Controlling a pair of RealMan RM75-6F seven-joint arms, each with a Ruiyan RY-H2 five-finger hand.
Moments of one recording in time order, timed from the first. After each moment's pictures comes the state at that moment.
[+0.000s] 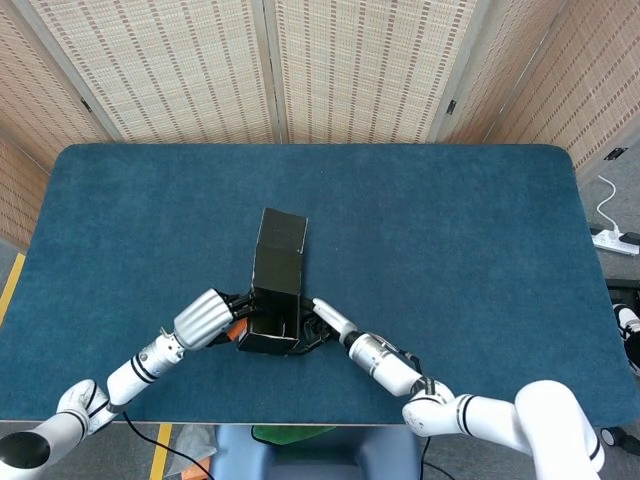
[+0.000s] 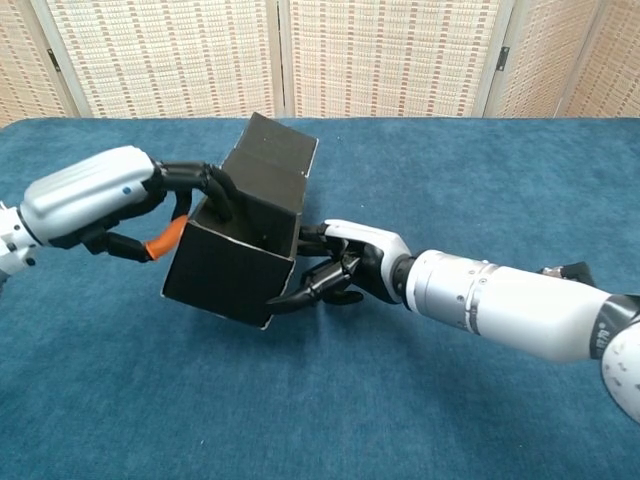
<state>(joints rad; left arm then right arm) -0.67 -1.81 0.05 -0.58 1.88 1.53 -0.55 0.86 -1.89 0.18 -1.12 -1.36 0.67 0.94</state>
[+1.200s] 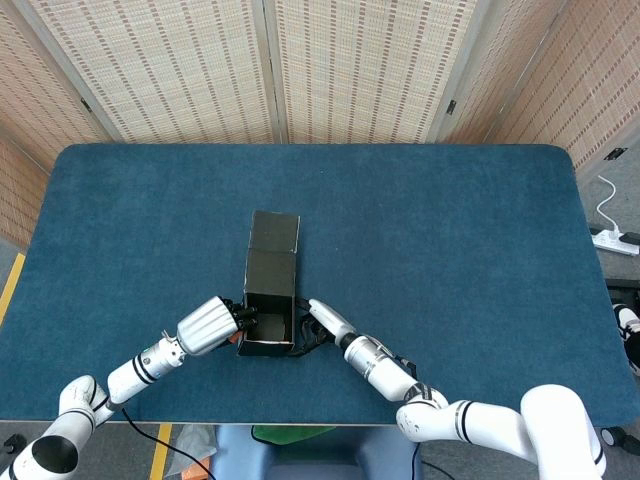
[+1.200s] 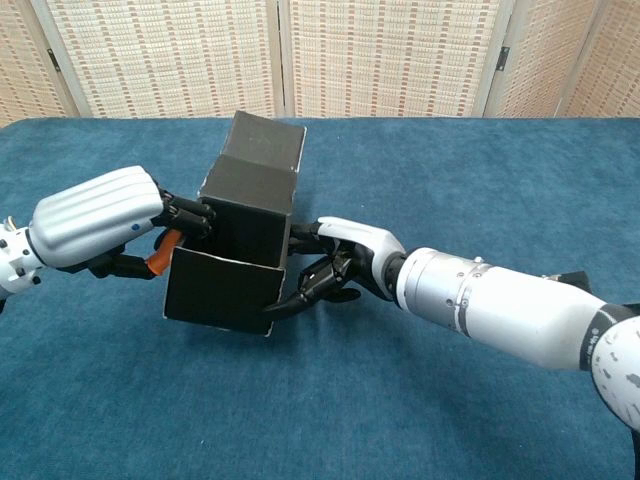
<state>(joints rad) -0.67 -1.92 0.16 -0.31 1.85 1.61 -0.53 0.83 -1.88 0.24 -1.23 -1.24 0.67 0.66</state>
